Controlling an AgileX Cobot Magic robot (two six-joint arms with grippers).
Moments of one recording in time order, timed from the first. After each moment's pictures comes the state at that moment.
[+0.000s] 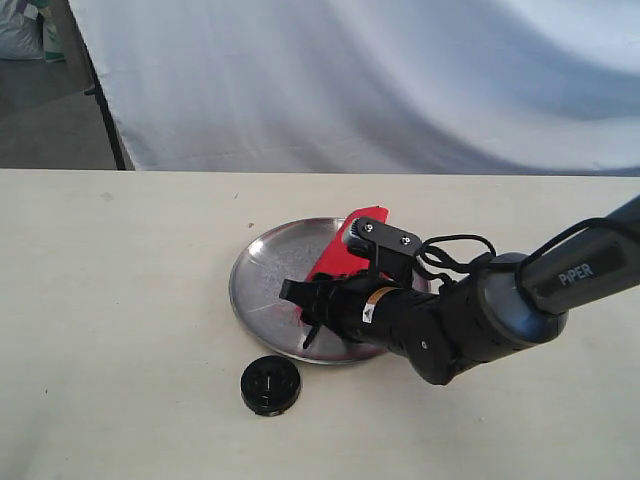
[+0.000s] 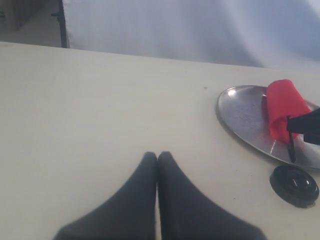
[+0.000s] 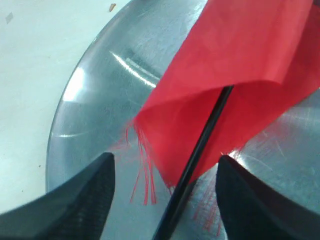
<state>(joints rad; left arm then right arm) 0.01 0.00 0.00 -0.13 0.35 -0.04 0.76 2.07 -0.92 0.12 -0.43 0.56</state>
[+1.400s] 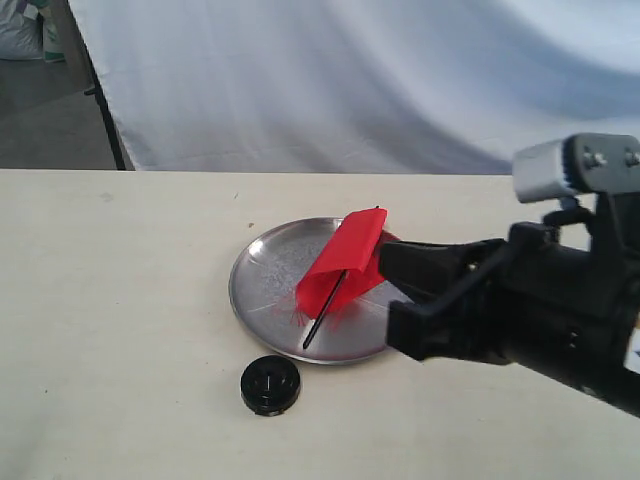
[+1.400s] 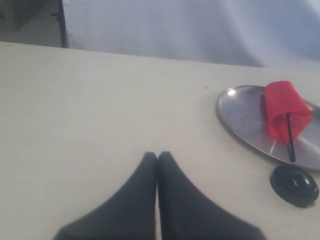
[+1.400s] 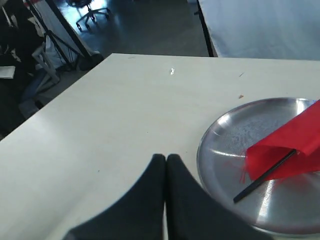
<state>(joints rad) 0.01 0.00 0.00 -0.13 0.35 -0.04 0.91 0.99 -0.49 0.11 -0.15 0.24</state>
